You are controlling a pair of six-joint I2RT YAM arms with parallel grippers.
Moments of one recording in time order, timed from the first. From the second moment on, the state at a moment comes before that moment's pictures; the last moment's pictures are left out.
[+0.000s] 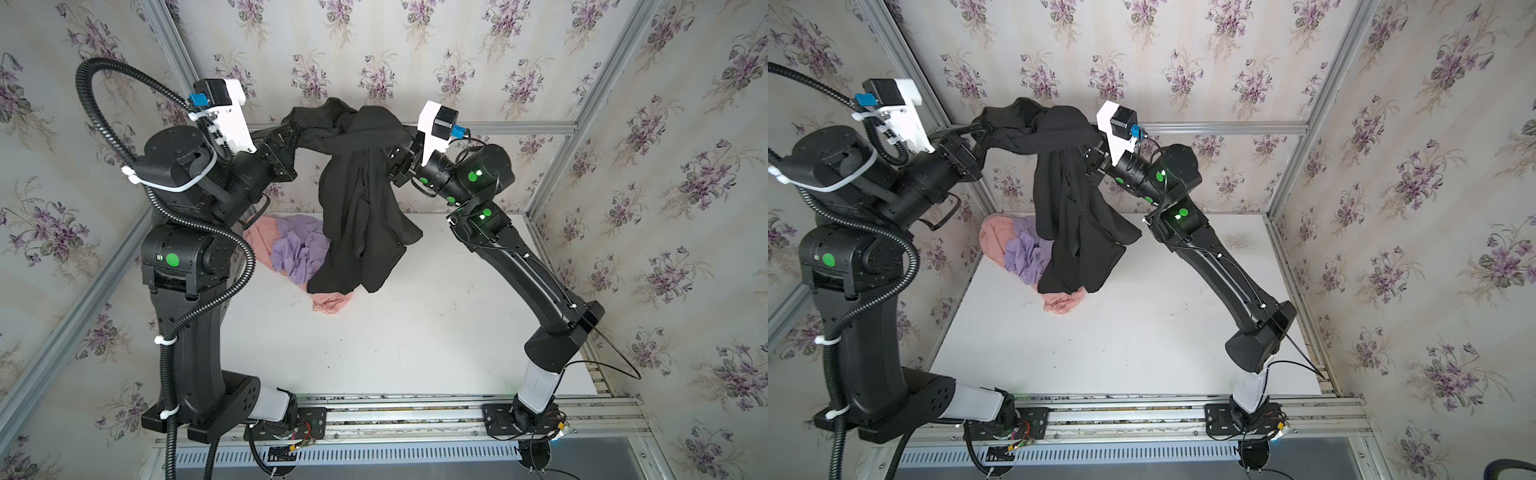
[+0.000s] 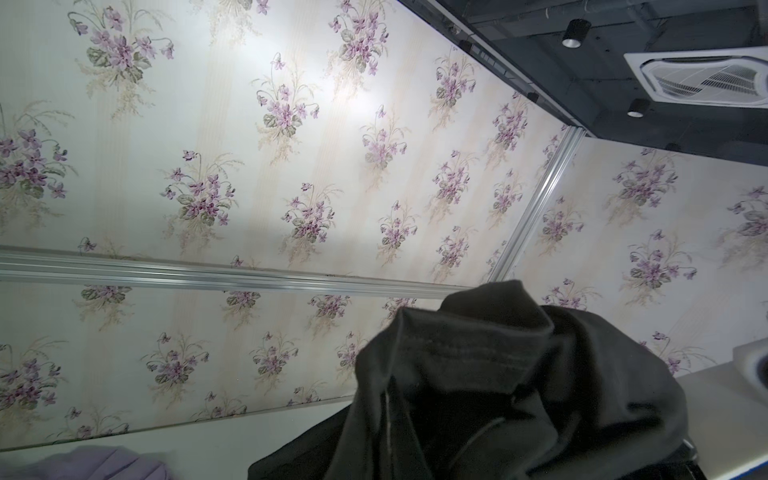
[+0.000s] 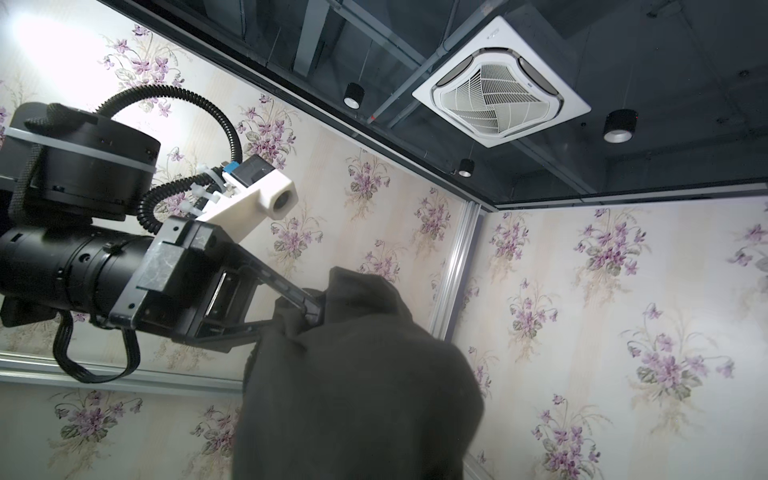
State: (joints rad) left arm -0.19 1.44 2.37 -0.76 0.19 -0.40; right arm 0.69 1.81 2.21 0.25 -0.48 -0.06
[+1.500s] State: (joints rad) left arm -0.53 1.09 1.68 -0.57 0.07 -0.35; right arm 0.62 1.12 1.17 0.17 -0.28 -0.16
